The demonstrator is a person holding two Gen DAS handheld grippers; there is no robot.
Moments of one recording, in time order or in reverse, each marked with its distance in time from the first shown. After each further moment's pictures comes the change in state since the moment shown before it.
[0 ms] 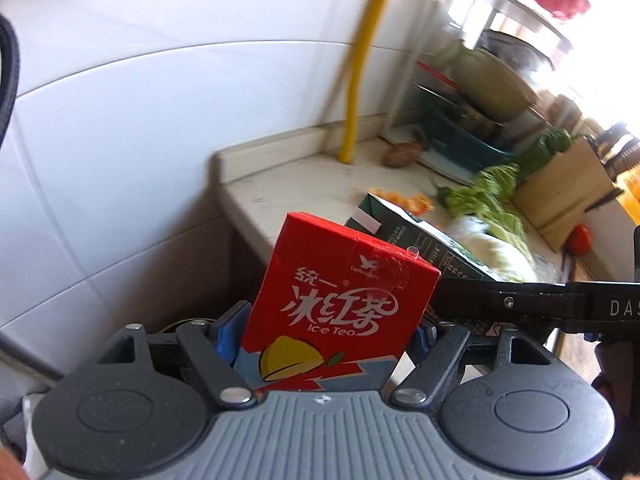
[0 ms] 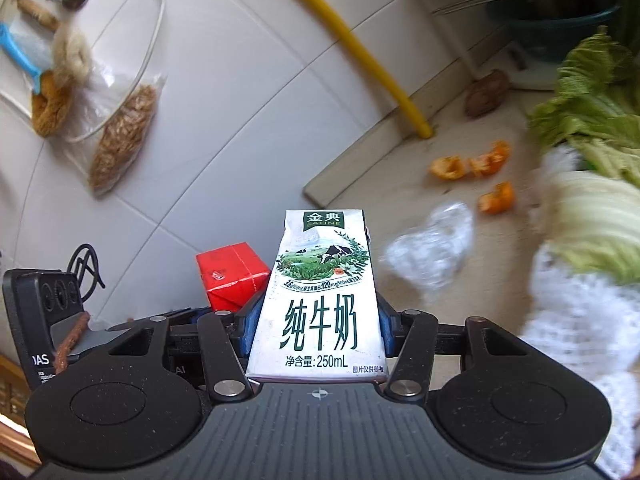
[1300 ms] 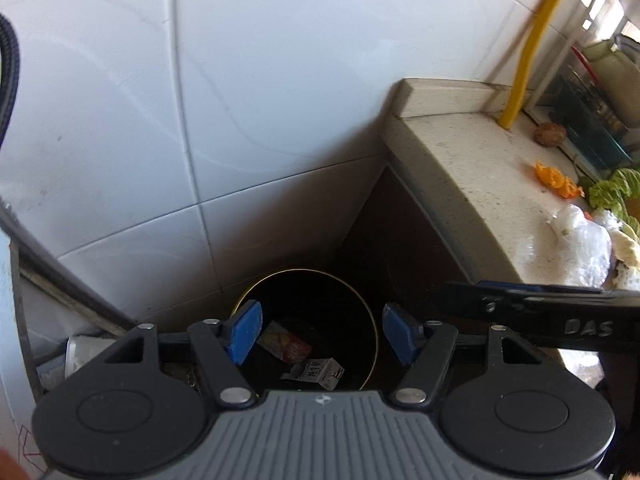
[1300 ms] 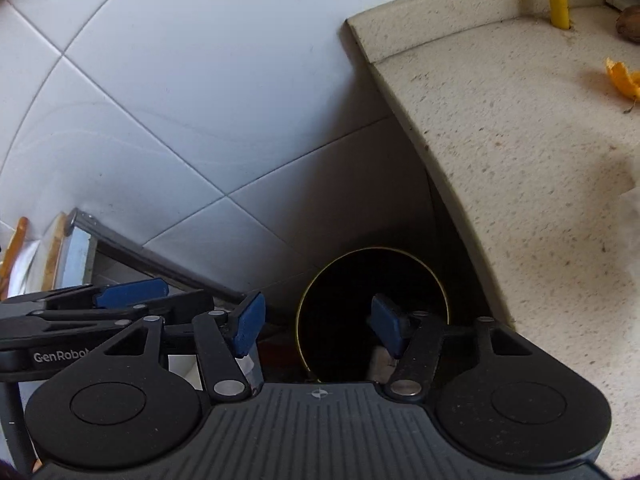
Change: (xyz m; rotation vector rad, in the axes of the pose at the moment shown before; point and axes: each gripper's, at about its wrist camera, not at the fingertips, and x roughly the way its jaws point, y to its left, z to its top) left arm 0.045 0.119 -0.024 -0.143 0.127 0.165; right arm 0.194 0.042 -0.035 -0.153 0.271 -0.196
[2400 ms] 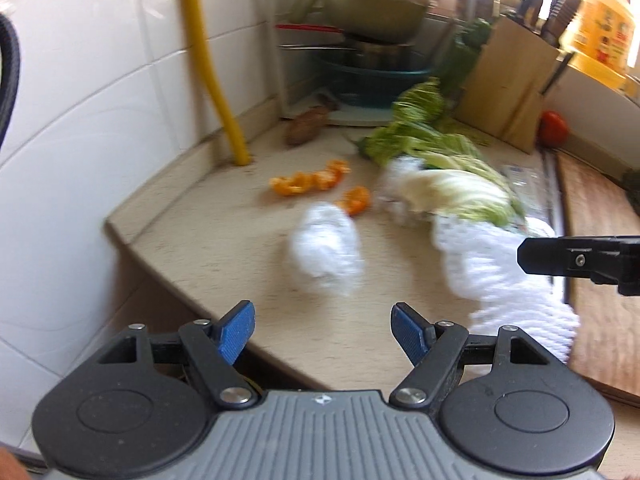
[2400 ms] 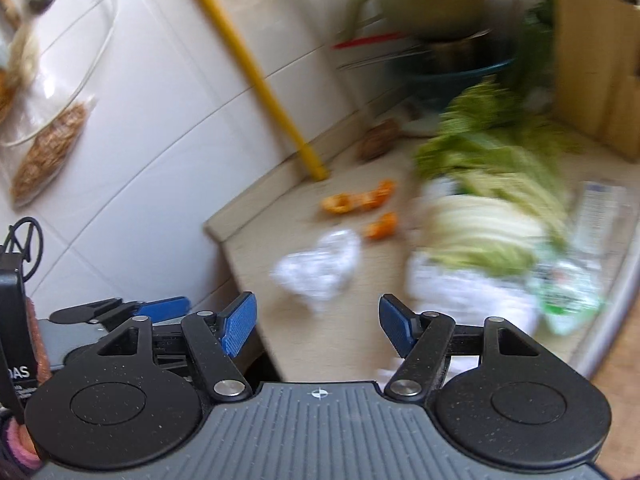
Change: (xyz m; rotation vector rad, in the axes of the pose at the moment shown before) left arm -0.030 -0.230 -0.026 0.571 -0.125 -0.138; right arm -0.224 -0.102 -0.085 0.244 -0.460 -0.208
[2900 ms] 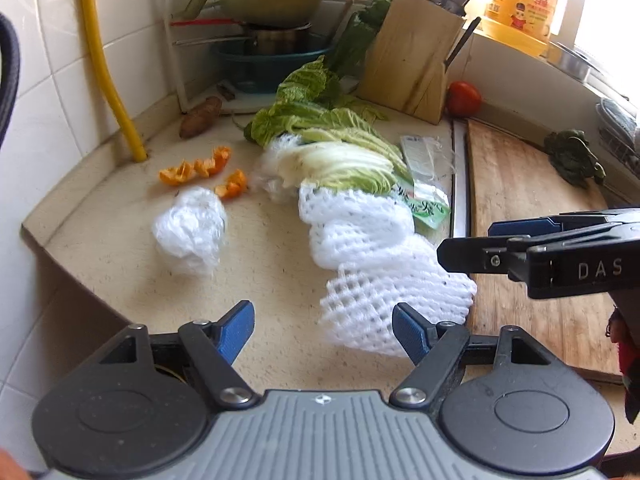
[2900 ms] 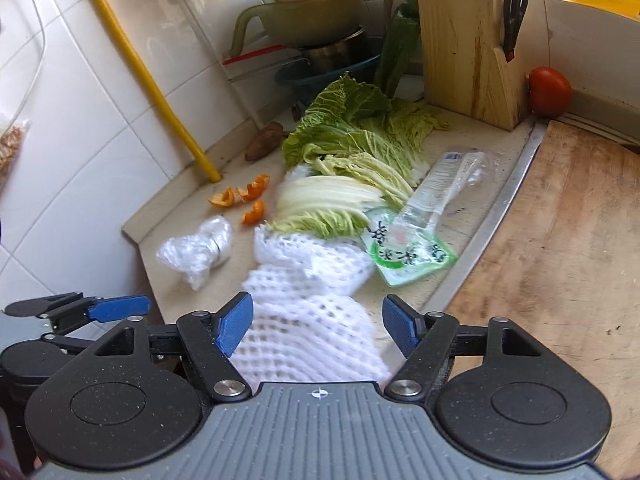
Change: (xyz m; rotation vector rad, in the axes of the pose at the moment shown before) left arm -0.009 -0.059 -0.015 0.064 0.033 -0.161; right arm -0.042 -0.068 -0.030 0.033 -0.013 -0.141
